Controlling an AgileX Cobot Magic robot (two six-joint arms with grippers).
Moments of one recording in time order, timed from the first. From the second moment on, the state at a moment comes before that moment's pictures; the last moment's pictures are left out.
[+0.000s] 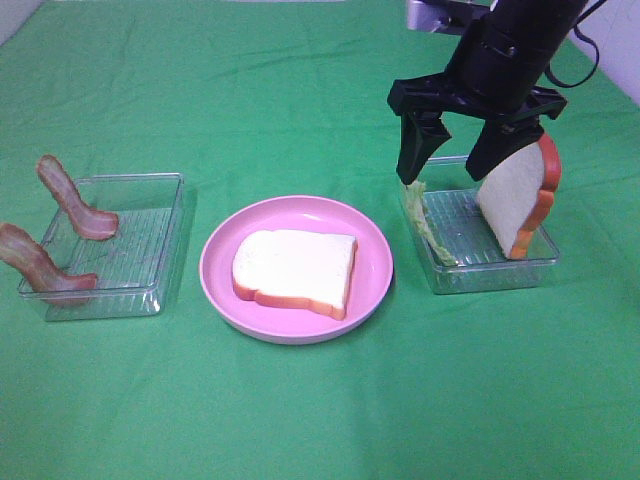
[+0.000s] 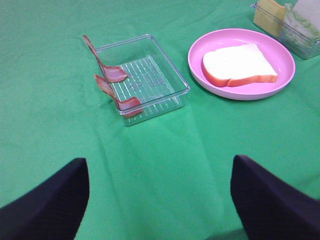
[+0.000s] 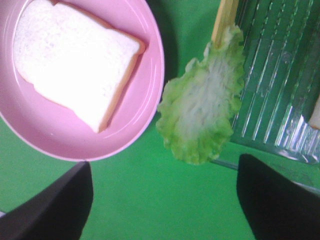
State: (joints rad) left arm -0.35 -0.01 -0.50 0.00 1.06 -0.01; right arm 0.34 1.91 -1.55 0.25 1.11 -0.05
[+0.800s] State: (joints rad) left arm -0.35 -0.01 -0.50 0.00 1.06 -0.01; right arm 0.34 2.15 -1.65 0.25 1.14 -0.03
